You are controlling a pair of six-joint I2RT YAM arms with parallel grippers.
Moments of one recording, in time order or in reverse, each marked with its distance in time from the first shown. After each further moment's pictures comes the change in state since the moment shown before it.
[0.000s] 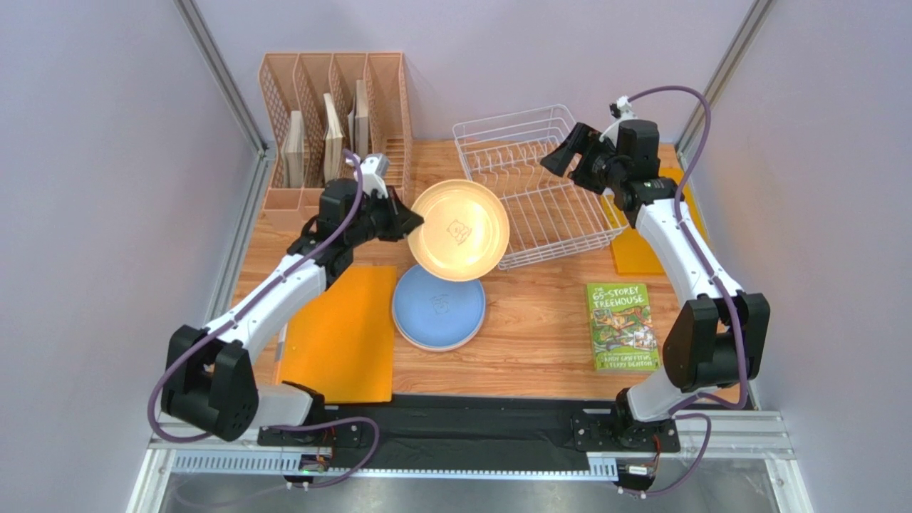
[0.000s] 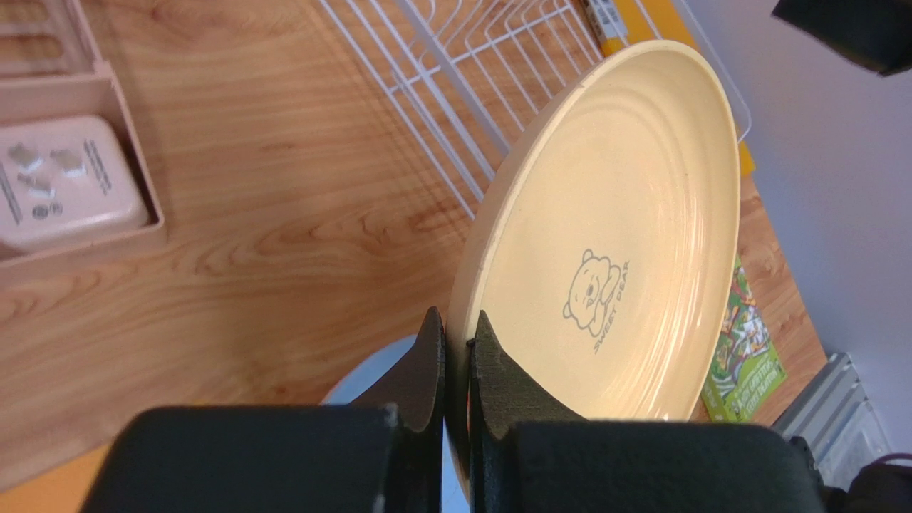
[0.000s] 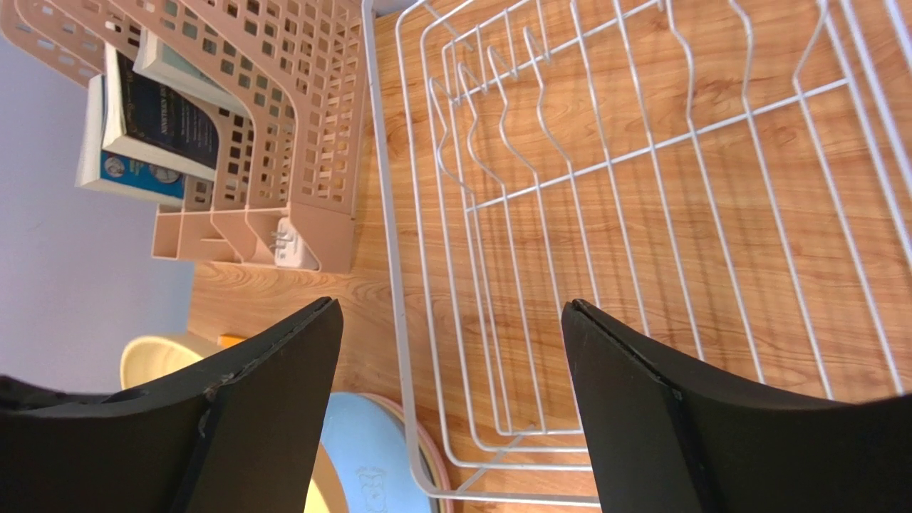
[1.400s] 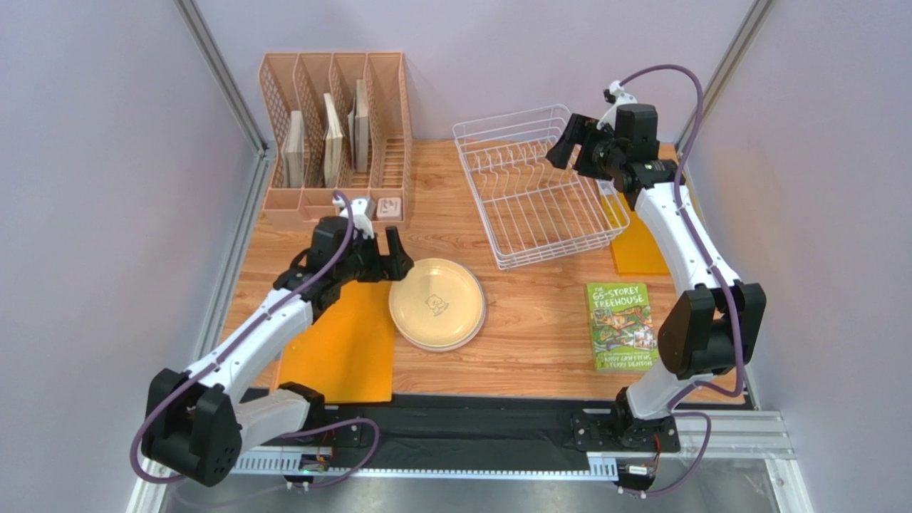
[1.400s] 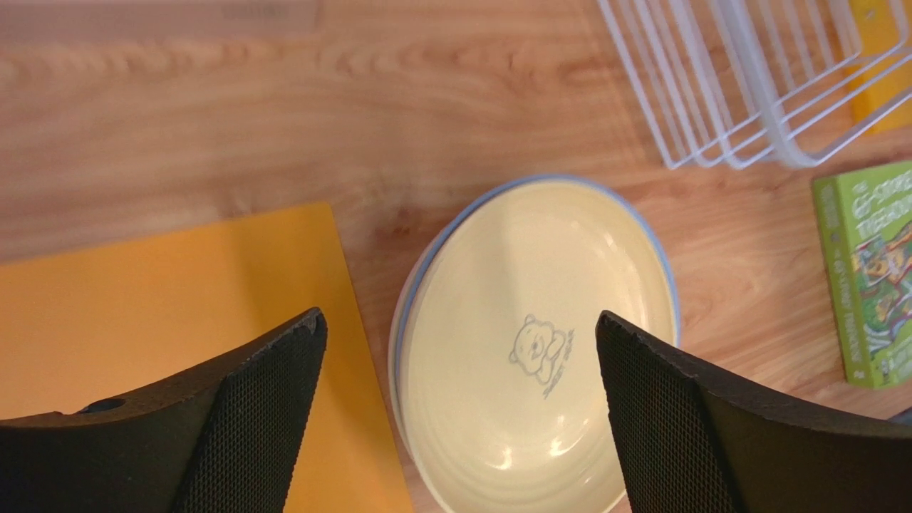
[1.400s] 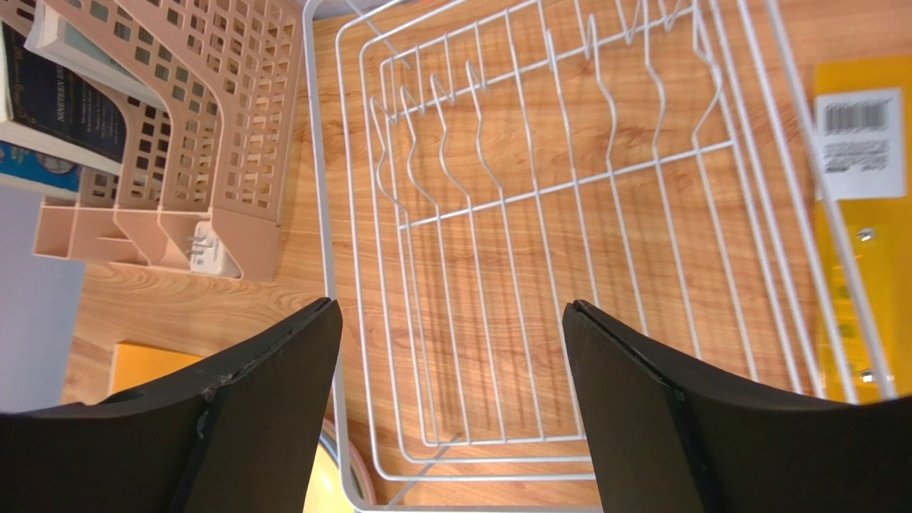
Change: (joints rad) left arm 0.000 -0.217 -0.245 -0.226 -0.176 0.050; right arm 0.007 0.071 0.163 -0.148 0.090 -0.179
